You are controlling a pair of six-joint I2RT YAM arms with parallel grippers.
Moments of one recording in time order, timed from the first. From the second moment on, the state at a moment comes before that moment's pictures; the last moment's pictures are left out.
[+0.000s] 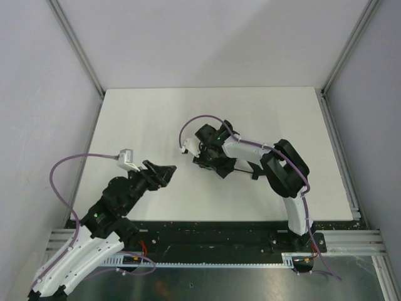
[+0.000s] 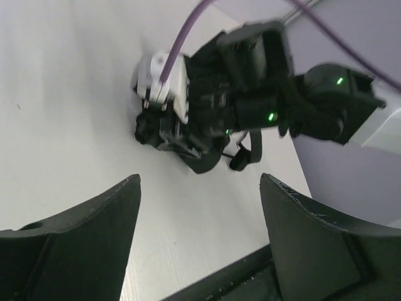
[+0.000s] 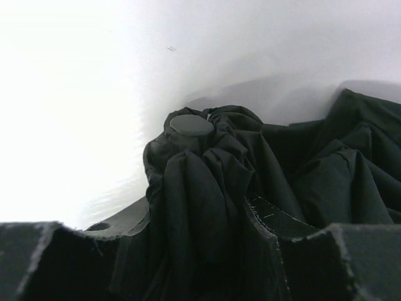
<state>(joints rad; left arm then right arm) -0.70 0.31 0.47 -0.31 -0.23 -0.76 0.82 2.05 1.45 -0.53 -0.03 -0.55</state>
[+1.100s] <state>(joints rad) -0.62 1.34 0.36 0.30 0.03 -1.61 0.66 2.17 1.46 -0.55 -0.93 -0.30</state>
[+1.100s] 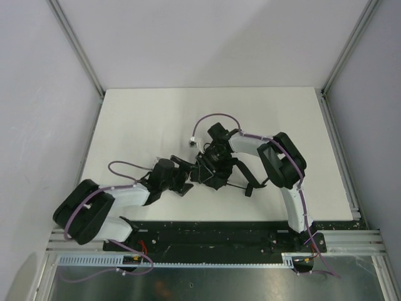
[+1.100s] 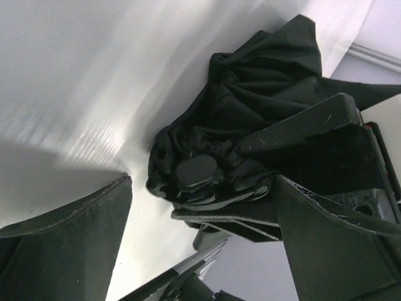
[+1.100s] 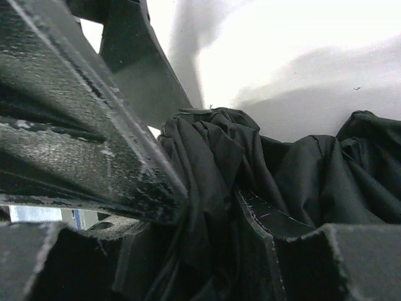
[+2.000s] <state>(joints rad) -0.65 1.68 0.27 0.92 0.00 -1.72 0.68 2.07 1.38 -0.47 -0.79 -0.24</state>
